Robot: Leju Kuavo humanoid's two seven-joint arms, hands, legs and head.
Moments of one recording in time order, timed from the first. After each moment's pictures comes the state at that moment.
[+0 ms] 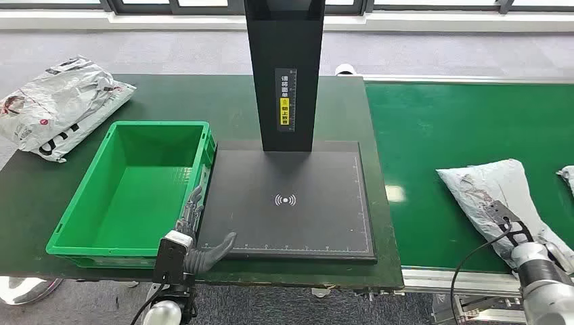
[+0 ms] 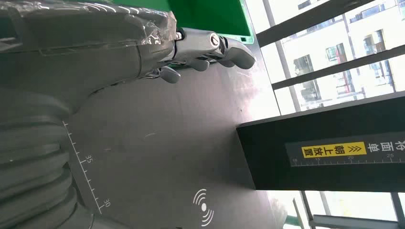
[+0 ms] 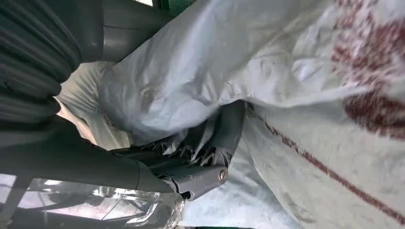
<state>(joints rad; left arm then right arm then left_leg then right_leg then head) 0.07 -0.17 -0.15 -1.47 -0.22 0.21 -0.36 -0.64 -0.35 -0.59 -0.26 1.10 0.09 0.35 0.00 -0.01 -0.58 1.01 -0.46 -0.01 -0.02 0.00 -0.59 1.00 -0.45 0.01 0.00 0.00</state>
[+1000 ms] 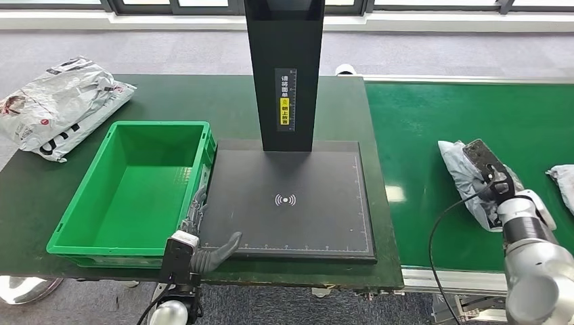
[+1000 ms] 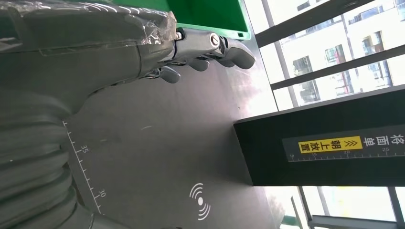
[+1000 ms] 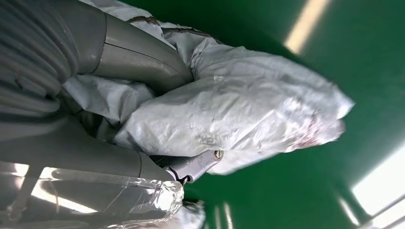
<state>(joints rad) 0.06 -0.21 -0.15 -1.46 -0.26 0.23 -0.37 -0.84 -0.25 -0.63 -0.29 1.09 0.07 -0.18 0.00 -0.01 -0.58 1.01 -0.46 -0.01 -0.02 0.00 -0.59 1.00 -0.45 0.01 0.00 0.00</state>
